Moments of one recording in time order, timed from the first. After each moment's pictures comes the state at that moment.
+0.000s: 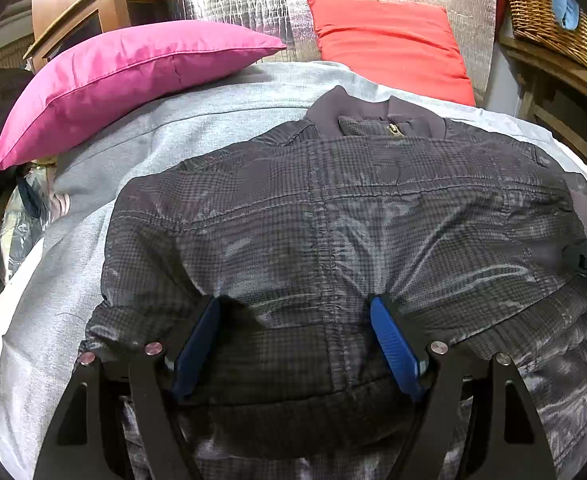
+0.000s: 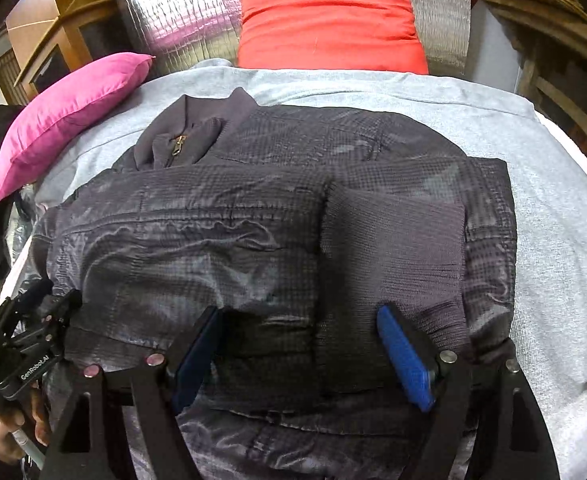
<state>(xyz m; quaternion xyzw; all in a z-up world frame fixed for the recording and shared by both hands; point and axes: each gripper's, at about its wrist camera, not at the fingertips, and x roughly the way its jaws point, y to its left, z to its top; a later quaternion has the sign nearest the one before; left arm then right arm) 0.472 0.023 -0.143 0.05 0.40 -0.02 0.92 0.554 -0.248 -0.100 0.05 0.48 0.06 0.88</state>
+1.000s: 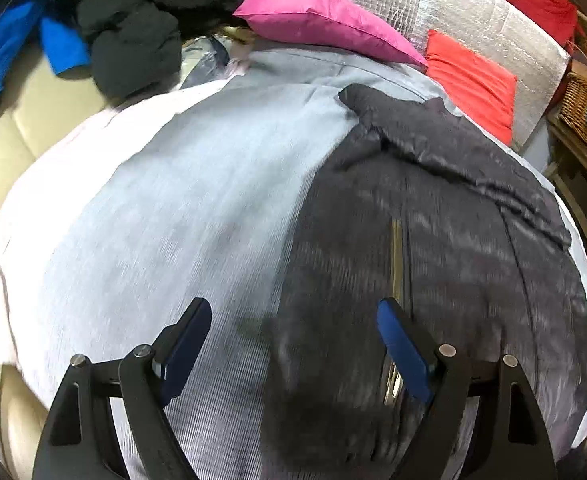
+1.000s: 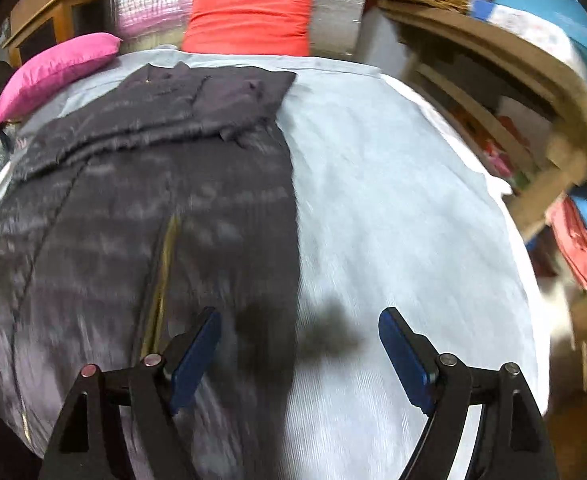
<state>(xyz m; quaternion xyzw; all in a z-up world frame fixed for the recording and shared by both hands) 0.205 0.183 -0.126 -0.13 0.43 0.07 0.89 0.264 -0.315 -0.062 -0.02 0.48 -0.08 0.87</state>
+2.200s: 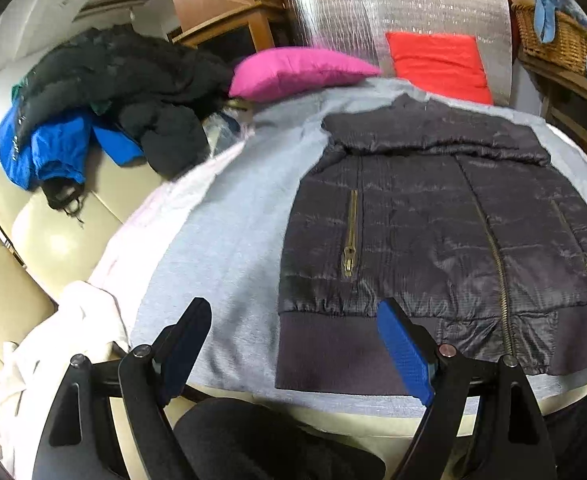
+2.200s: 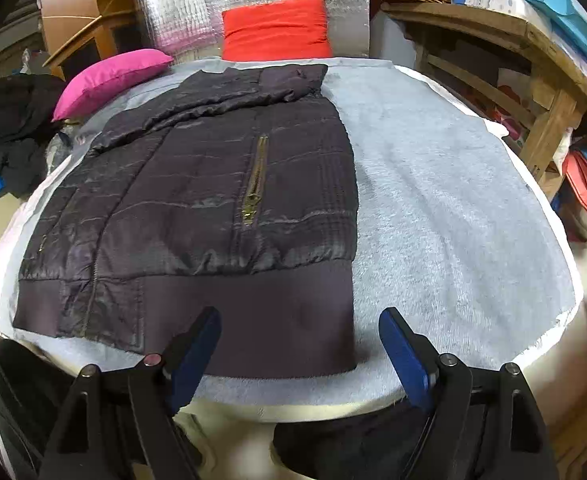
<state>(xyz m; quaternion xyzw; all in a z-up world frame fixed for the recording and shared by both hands) 0.072 0.094 -0.059 0.05 0.37 0.13 0.92 0.124 -0.273 -0.073 0.05 0.45 -0.02 0.89</state>
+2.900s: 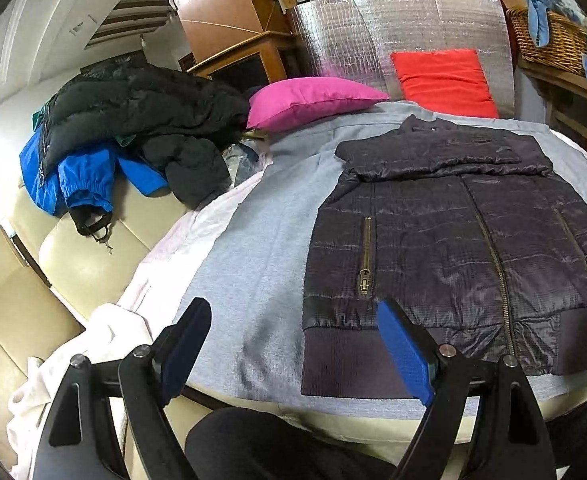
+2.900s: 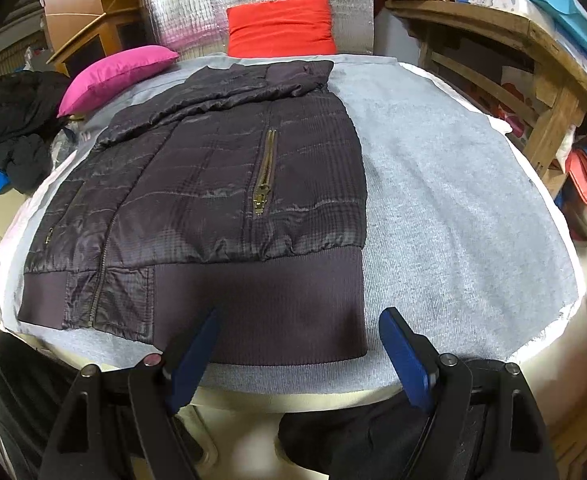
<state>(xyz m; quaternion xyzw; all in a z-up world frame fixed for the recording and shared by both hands) 0.054 0.089 -0.038 0.09 0.33 0.16 0.93 0.119 -0.267 -0.074 0.05 0.45 -0.01 0.89</state>
